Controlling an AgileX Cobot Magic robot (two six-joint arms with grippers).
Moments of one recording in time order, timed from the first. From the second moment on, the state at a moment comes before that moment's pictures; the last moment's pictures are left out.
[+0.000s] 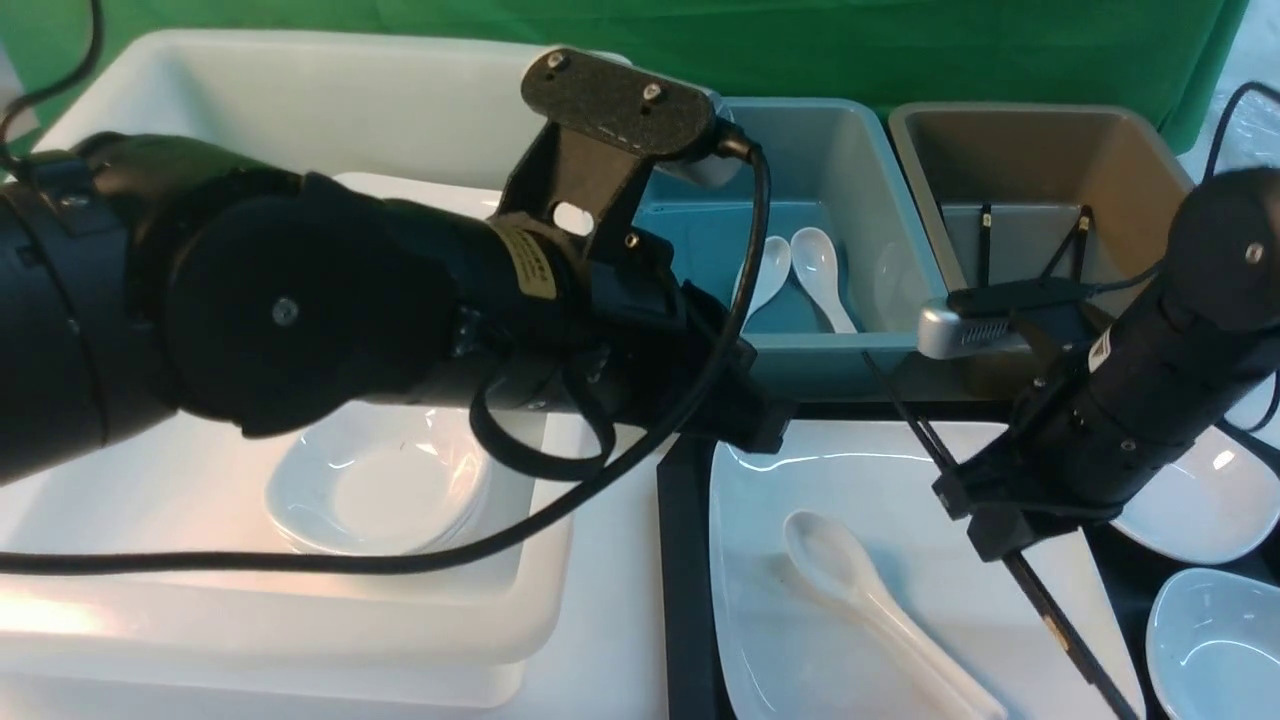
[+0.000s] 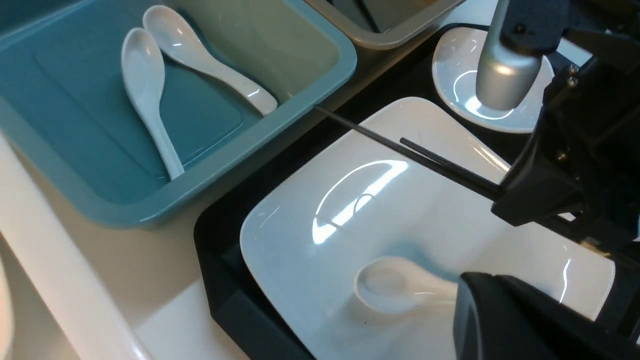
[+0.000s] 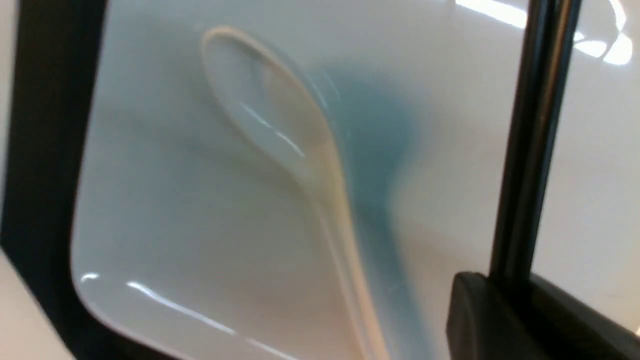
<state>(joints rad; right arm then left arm) 0.32 1.62 -1.14 0.20 0.88 -0.13 -0.75 1.40 -1.10 -0.23 0.43 0.12</state>
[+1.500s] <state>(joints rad) -0.11 2.30 -2.43 0.54 1.16 -0.06 -0.75 1.69 -1.44 -0.21 0.49 0.13</state>
